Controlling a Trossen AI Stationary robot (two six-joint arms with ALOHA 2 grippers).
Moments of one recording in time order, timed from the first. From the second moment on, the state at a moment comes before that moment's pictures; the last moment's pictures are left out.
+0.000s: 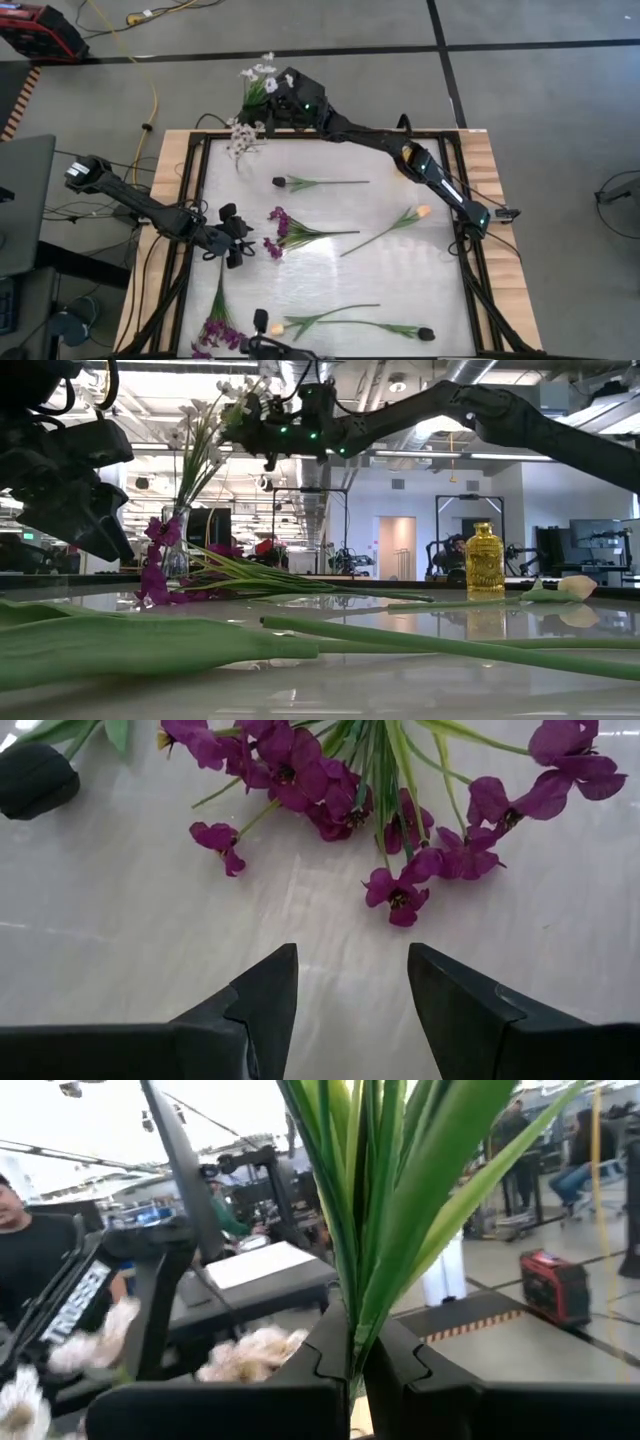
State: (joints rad) left arm -0.42 0.90 0.29 -0.27 -0.46 -0.46; right arm -0.47 2.50 2.35 0.35 -0.37 0.31
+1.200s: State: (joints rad) left arm -0.42 0.85 0.54 -0.26 -0.50 -0.16; right arm -0.51 2.26 2.35 0.04 -0.33 0.07
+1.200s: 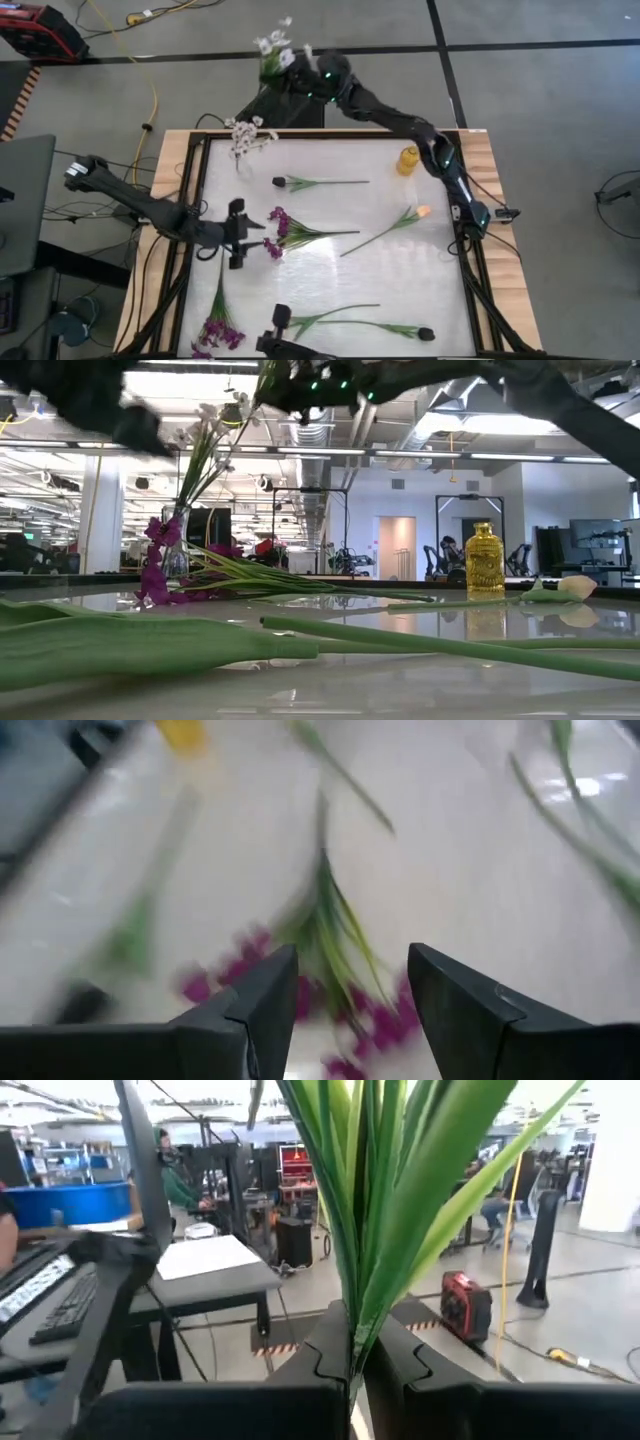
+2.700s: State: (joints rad) left arm -0.12 0.74 1.09 -0.55 -0.40 0.18; right arm -0.19 2.16 2.35 -0.13 -0.63 -0.23
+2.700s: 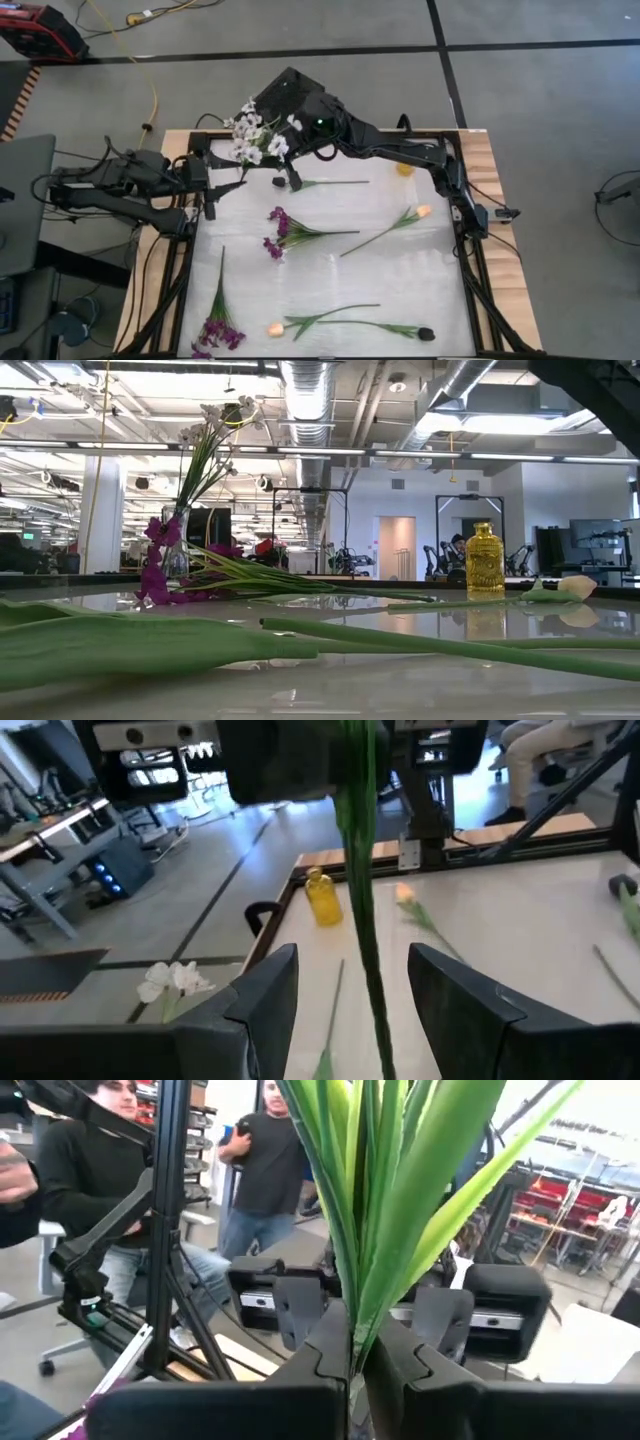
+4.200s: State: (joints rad) left arm -0.04 0.49 0.92 -0.20 -0.73 0.31; right arm -0.33 2.05 2.35 -0.95 -0.63 -0.37
